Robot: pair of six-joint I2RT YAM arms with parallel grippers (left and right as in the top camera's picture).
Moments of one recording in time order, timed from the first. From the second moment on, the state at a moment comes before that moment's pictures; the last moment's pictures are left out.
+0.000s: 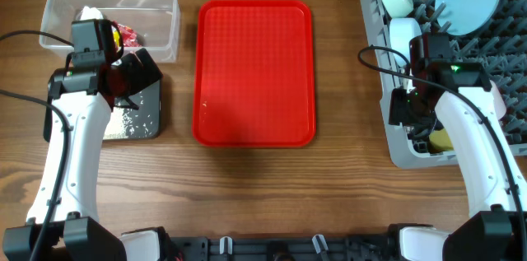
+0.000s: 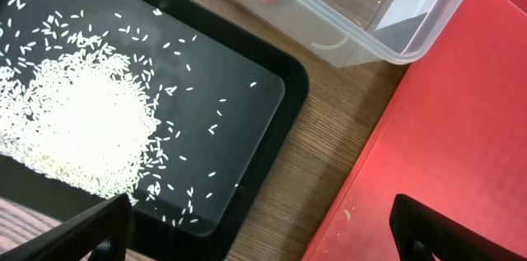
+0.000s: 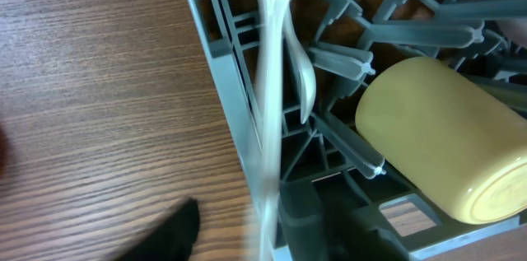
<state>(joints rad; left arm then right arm) 0.12 1.47 1.20 -0.83 -0.04 -0.43 -0.01 1.47 1.17 -1.17 0.17 0.14</state>
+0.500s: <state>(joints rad) 0.12 1.47 1.20 -0.83 -0.04 -0.43 -0.01 1.46 1.24 -1.18 0.08 0.13</state>
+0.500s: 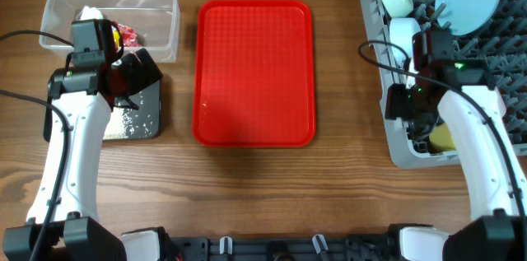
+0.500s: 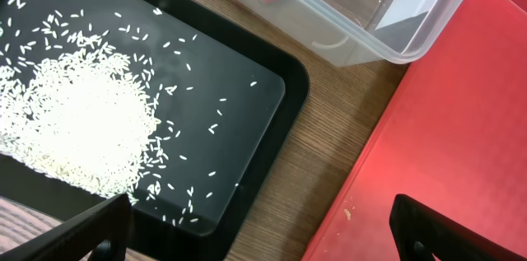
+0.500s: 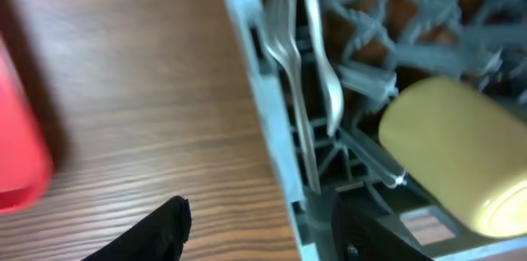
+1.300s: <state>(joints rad) 0.12 1.47 1.20 -0.83 -0.04 -0.43 0.07 0.89 1.48 -1.19 -0.25 0.12</state>
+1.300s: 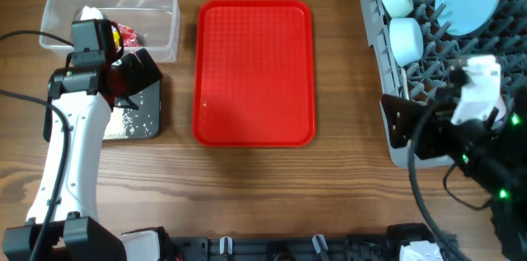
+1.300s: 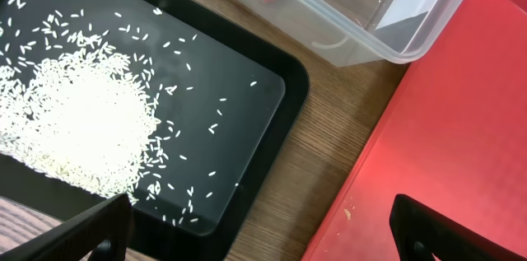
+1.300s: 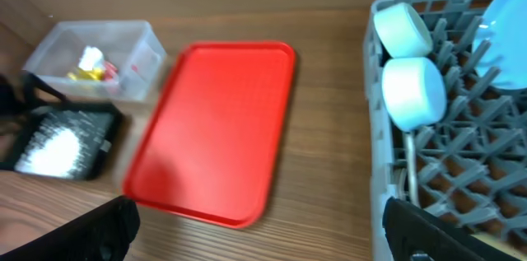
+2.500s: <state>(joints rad) 0.12 1.47 1.20 -0.84 -0.04 -0.43 0.07 0.16 0.30 -0.17 -0.19 0.07</state>
